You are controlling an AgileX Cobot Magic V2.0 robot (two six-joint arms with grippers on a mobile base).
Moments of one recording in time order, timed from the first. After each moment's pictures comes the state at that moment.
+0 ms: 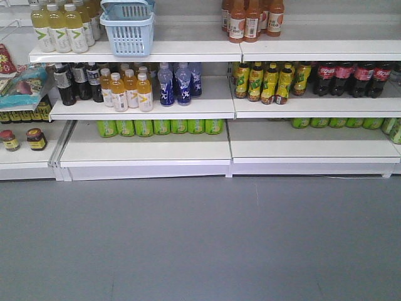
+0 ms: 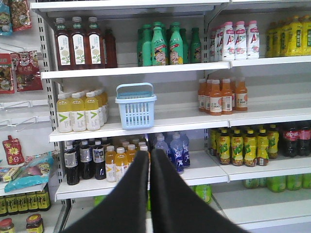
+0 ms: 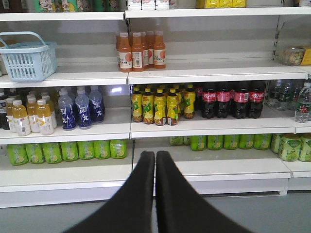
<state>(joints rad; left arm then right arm) -0.03 -0.01 0.03 0.39 -0.10 -0.40 -0.06 -0.01 0.03 -0.01 0.11 0.05</state>
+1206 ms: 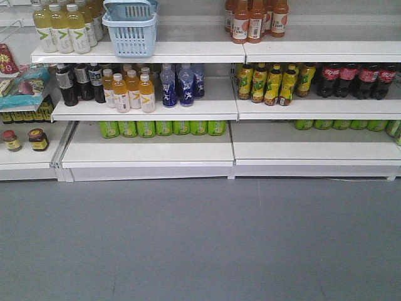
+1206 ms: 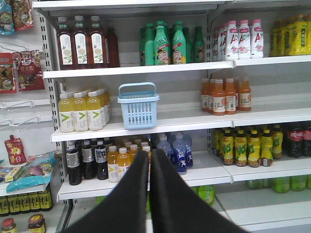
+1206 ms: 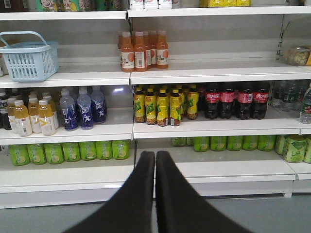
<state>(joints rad) -0.03 -0.01 0.03 0.39 -0.10 -0.40 -0.06 -0.01 0.03 -0.01 0.11 0.05</state>
